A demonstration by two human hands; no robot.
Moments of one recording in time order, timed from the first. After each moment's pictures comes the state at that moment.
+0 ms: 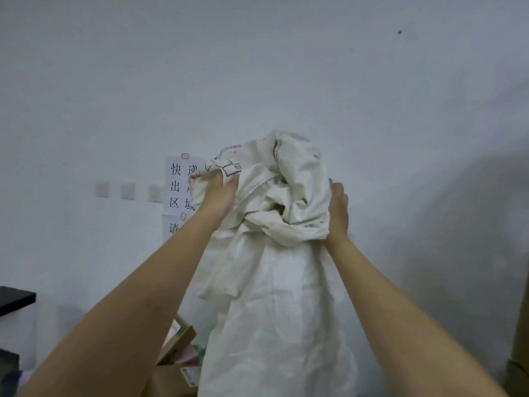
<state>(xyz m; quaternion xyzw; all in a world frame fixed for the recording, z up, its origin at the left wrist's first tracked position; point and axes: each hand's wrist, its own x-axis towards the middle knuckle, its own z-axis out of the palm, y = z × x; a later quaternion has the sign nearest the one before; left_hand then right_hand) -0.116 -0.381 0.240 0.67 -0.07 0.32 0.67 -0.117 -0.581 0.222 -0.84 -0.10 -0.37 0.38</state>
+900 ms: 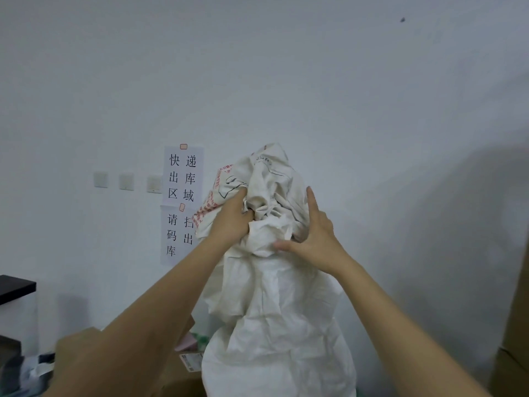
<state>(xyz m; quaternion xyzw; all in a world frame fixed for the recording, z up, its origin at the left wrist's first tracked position) -0.125 -0.395 0.181 0.82 -0.13 0.34 0.43 -0.137 -0.593 0.162 -0.86 -0.23 -0.19 0.41</state>
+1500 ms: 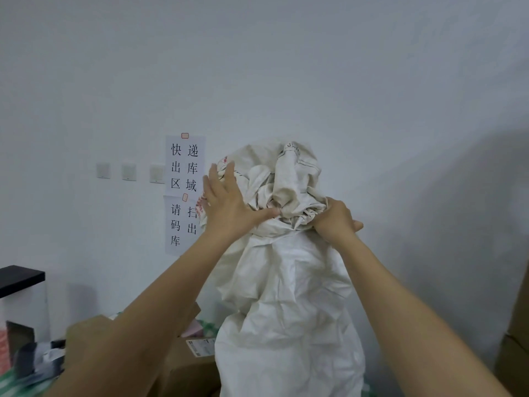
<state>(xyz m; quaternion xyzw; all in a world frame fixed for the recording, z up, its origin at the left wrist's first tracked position) -0.144 -0.399 0.175 0.85 -0.02 0.42 0.31 -0.105 -0.596 0.174 -0.89 -0.01 -0.29 0.35</state>
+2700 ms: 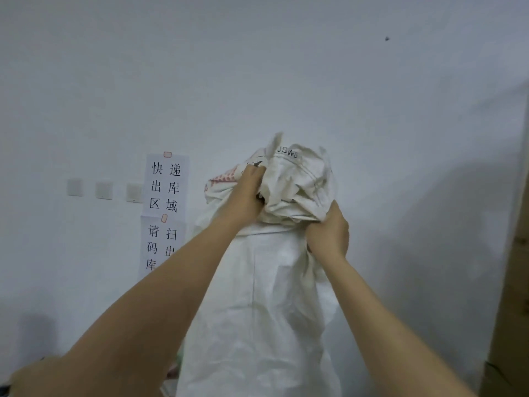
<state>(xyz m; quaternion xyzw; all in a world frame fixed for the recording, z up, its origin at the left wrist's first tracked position) -0.082 -0.426 0.237 0.77 -0.31 0.45 0.34 -0.122 -0.591 0.195 -0.76 -0.04 -0.42 0.49</state>
